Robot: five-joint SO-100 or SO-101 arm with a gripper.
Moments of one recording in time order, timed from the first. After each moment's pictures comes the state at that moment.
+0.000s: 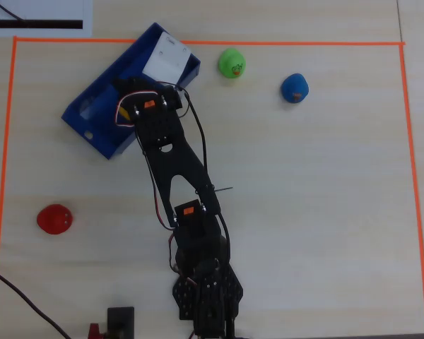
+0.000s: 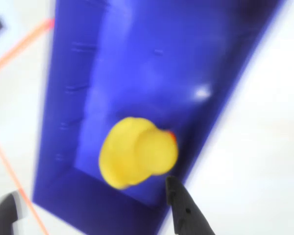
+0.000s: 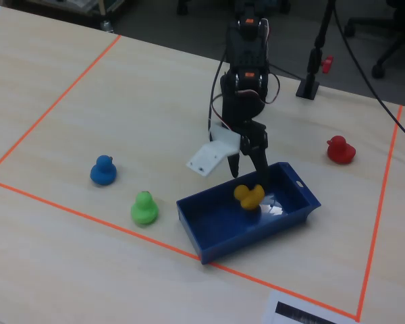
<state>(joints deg) -14.0 78.0 75.8 62.1 -41.7</state>
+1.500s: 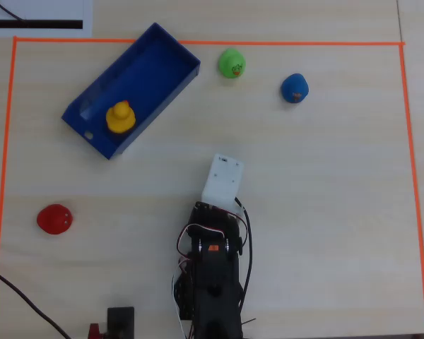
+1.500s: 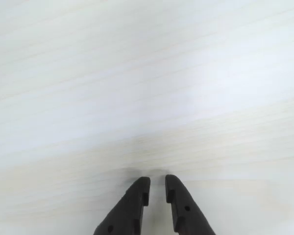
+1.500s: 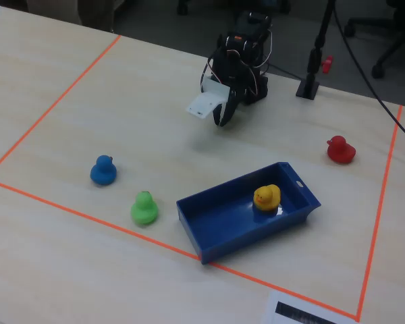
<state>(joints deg) 4.2 189.8 178.5 73.3 -69.6</state>
